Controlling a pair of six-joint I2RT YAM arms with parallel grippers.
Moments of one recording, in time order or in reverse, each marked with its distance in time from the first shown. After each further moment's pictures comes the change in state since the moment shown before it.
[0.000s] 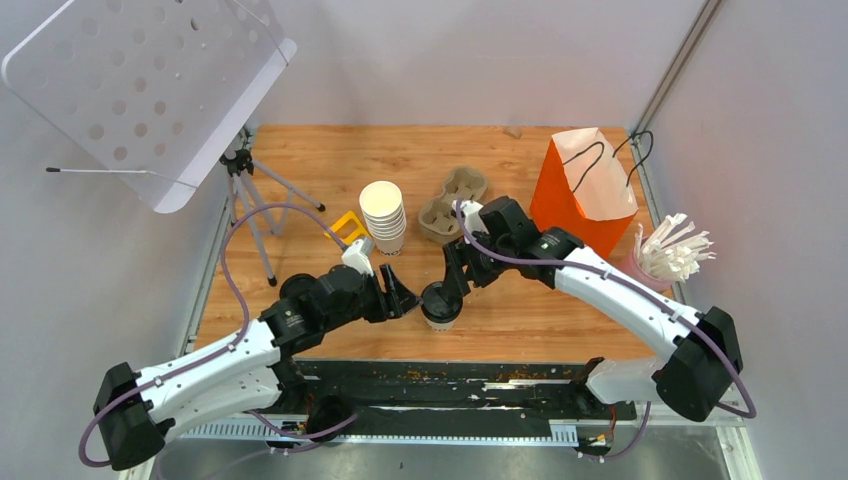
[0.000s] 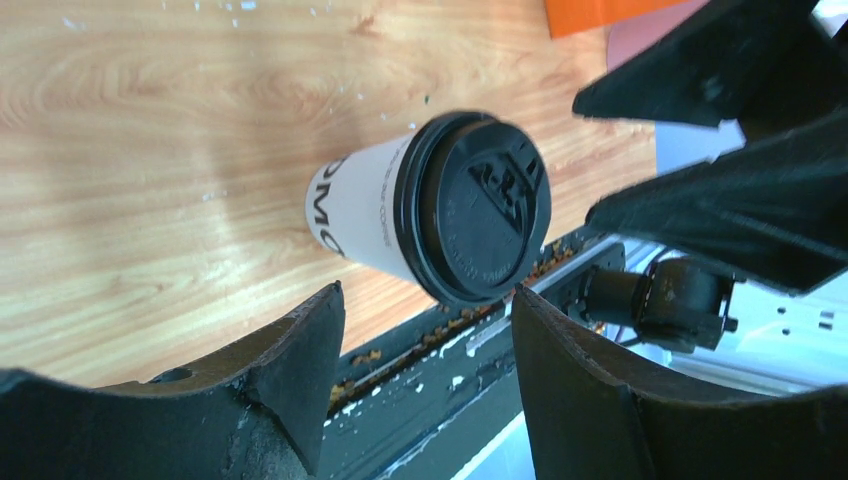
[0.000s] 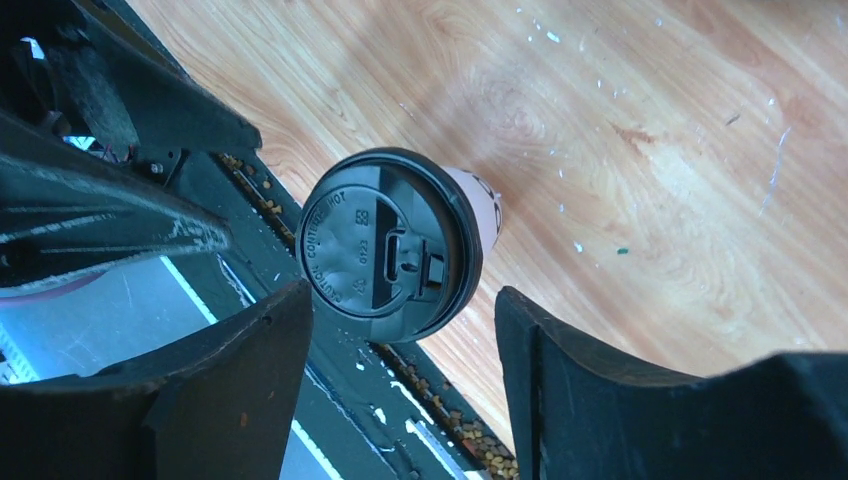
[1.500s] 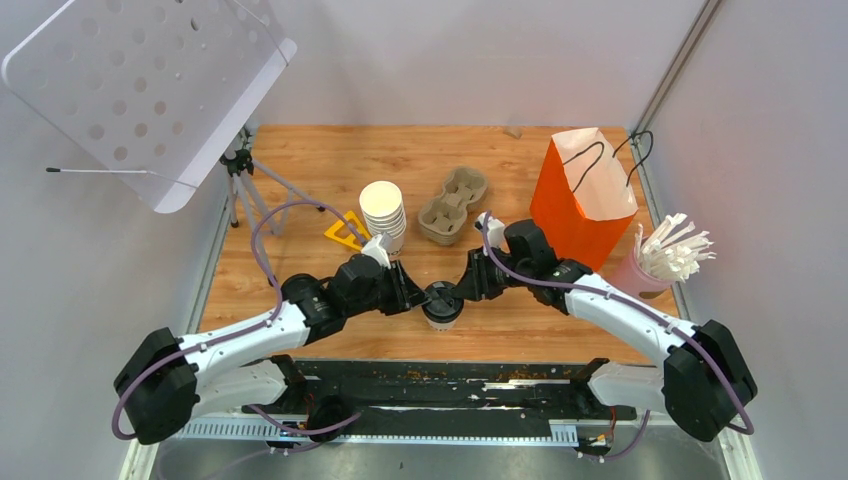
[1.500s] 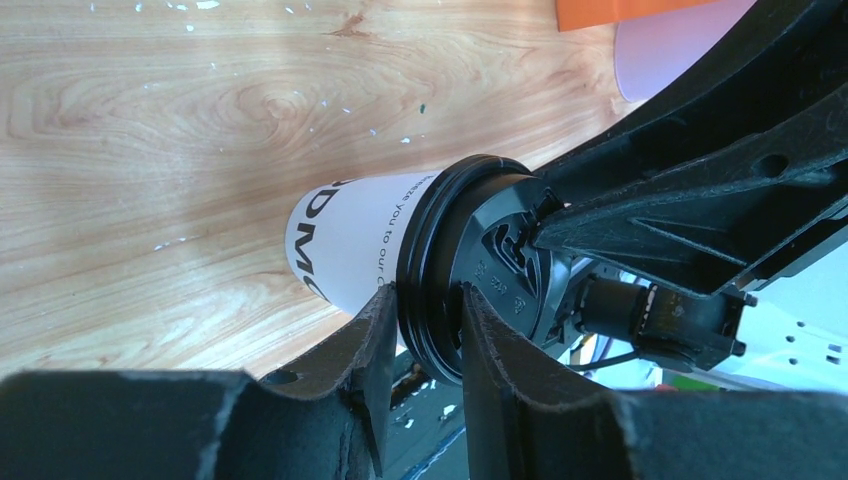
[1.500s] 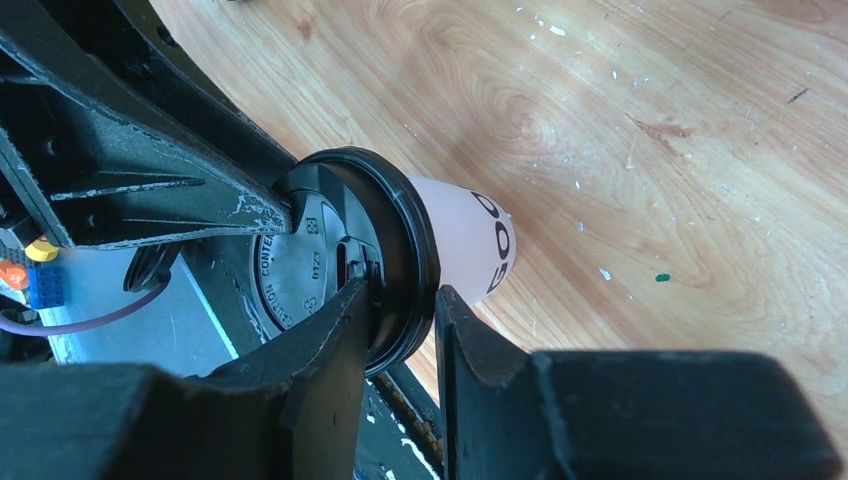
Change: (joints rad) left arm 0.059 0.278 0.014 0.195 0.110 0.010; right arm -0.110 -0.112 -0.383 0.423 -0.138 0.173
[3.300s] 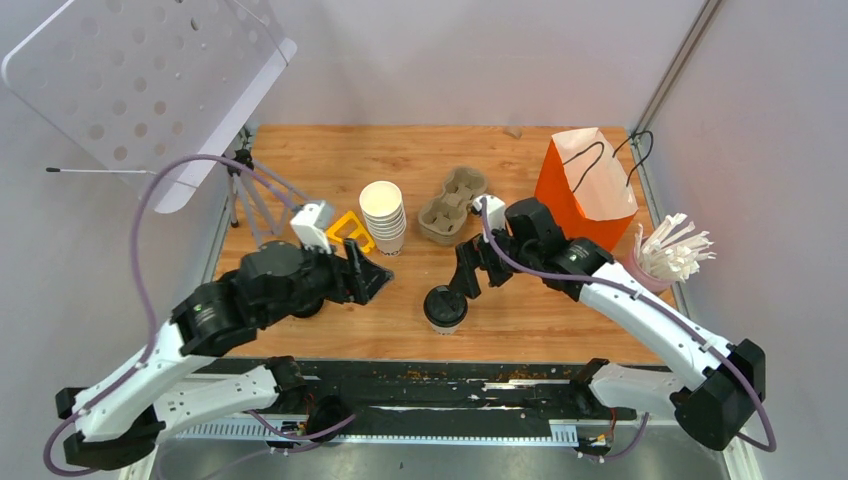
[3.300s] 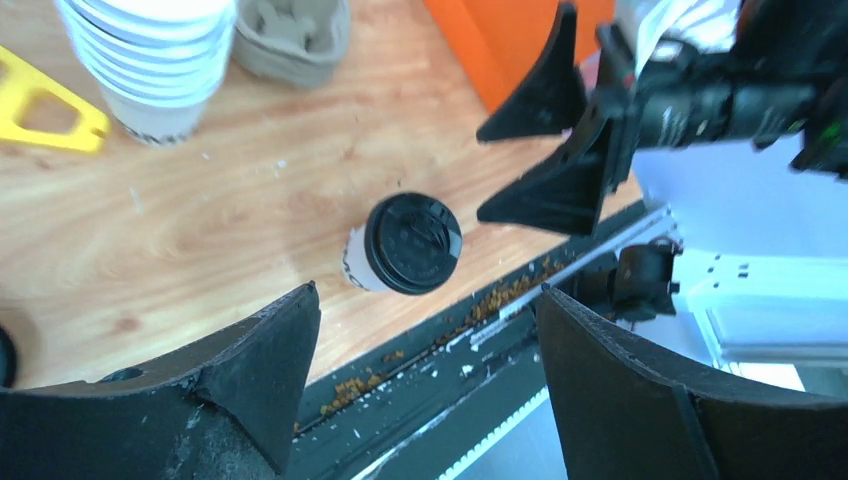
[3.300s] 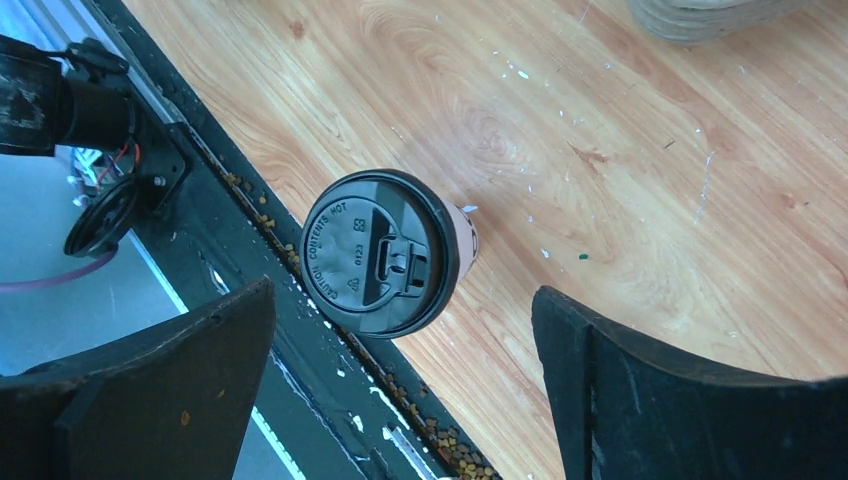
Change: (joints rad) left arm -0.134 -0.338 0.554 -0.721 -0.259 0.278; right arm 0.040 -0.064 0.296 -0.377 0.115 -0.201
